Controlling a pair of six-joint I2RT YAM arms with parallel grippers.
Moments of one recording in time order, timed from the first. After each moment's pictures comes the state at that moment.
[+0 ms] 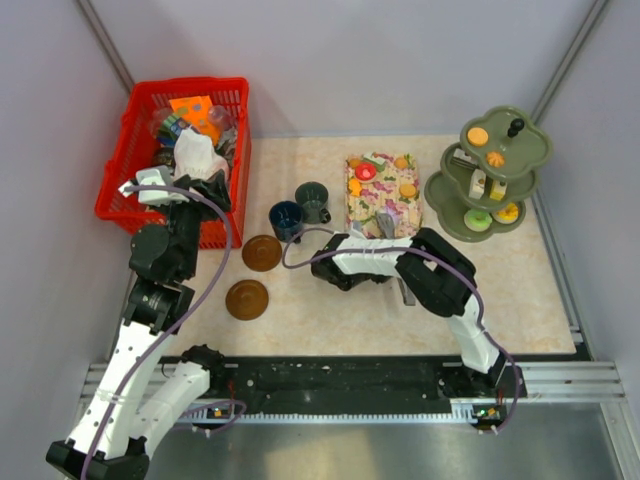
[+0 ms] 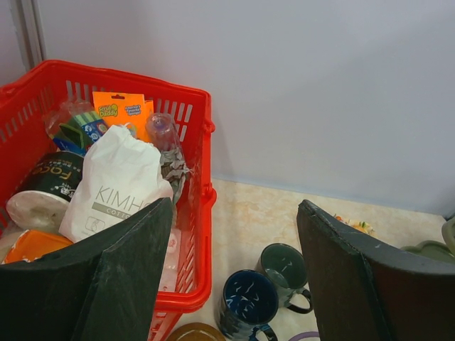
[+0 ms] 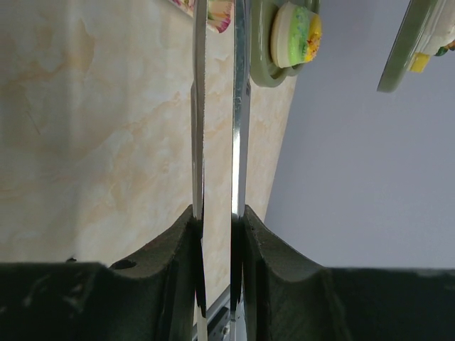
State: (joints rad) left arm -0.31 0.70 0.87 0.05 -0.30 -0.21; right arm 0.98 2.14 1.45 -1.33 1.09 0.67
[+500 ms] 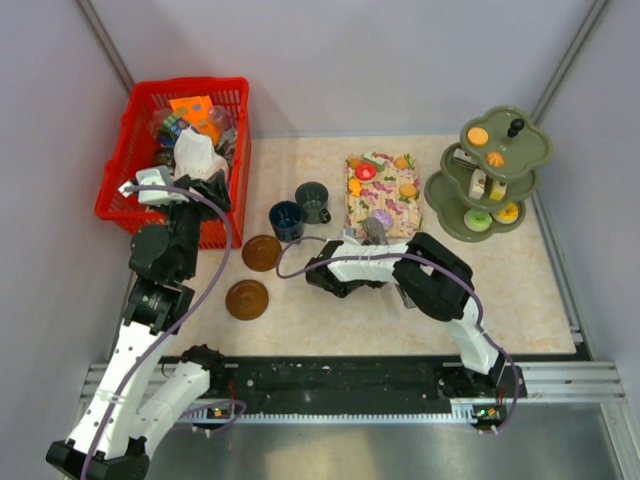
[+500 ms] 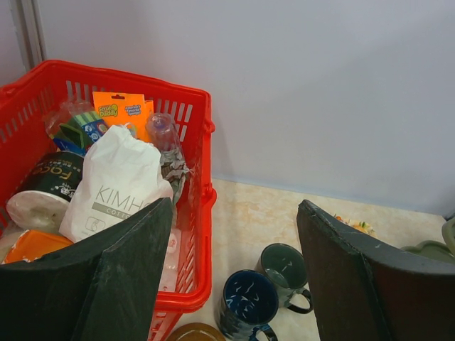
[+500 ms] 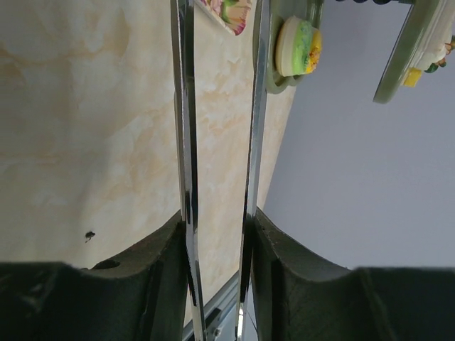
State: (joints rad) left arm -0.31 0.70 0.87 0.05 -0.30 -0.21; right arm 1.03 2.14 1.45 -1.32 1.08 0.64
